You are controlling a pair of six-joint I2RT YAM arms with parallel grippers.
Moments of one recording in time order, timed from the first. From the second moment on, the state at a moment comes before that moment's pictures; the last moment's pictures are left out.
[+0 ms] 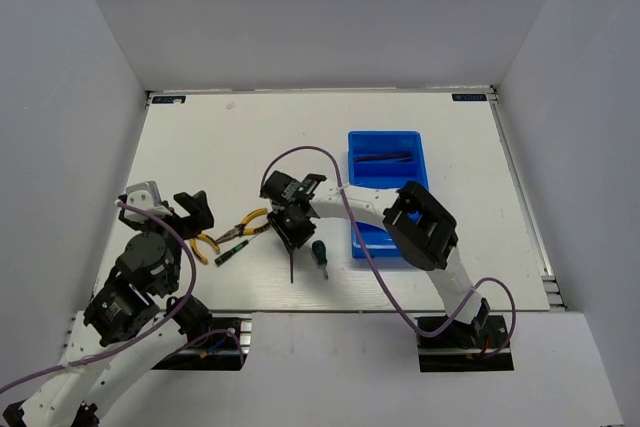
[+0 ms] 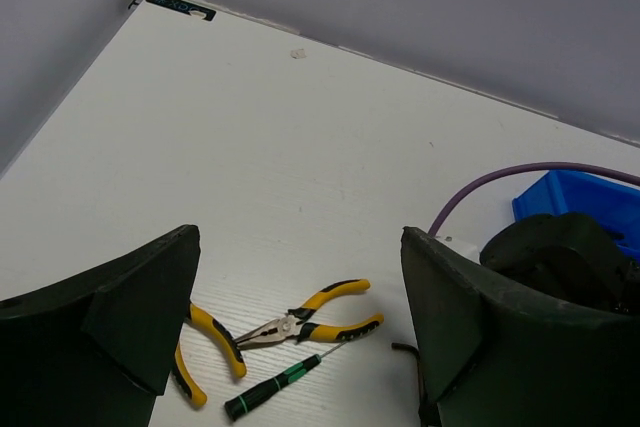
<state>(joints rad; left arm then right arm) -0.71 0.29 0.72 -0.52 -0.83 -0.33 1.05 2.13 1.62 -0.74 -0.14 0.32</state>
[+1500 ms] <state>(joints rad) -0.71 0.29 0.72 -0.52 -0.79 -0.31 1.05 2.13 1.65 -0.74 -0.23 0.13</state>
